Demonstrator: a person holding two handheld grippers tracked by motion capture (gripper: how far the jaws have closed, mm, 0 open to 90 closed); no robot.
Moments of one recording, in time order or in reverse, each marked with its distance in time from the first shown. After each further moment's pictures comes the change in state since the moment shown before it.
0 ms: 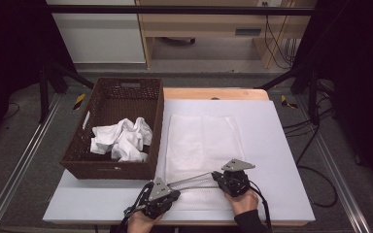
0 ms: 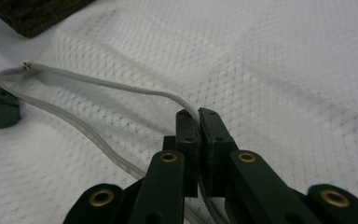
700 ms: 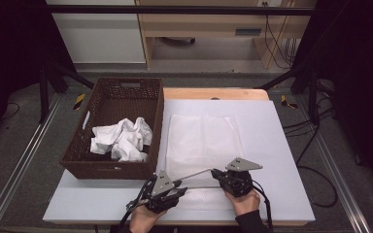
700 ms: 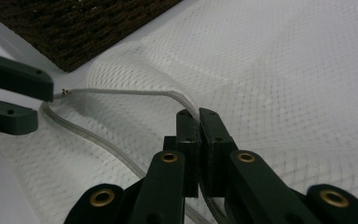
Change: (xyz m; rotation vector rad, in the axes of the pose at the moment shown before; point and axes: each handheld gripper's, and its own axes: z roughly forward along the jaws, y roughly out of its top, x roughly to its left) left arm -0.009 0.043 -0.012 -0.052 0.026 0.054; right arm 0.003 0.009 -0.018 -0.099 0.052 0.008
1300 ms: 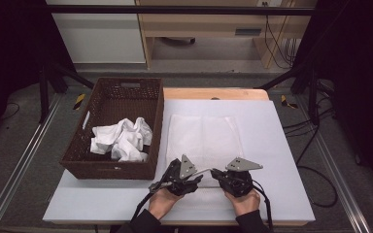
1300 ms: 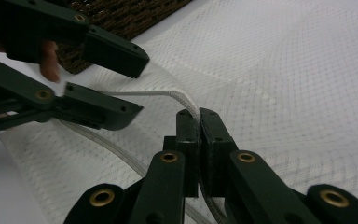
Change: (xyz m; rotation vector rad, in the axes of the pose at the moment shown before) left arm -0.001 0.044 0.050 0.080 0.068 0.064; right arm 0.002 0.002 -0.002 -0.003 0.013 -0.011
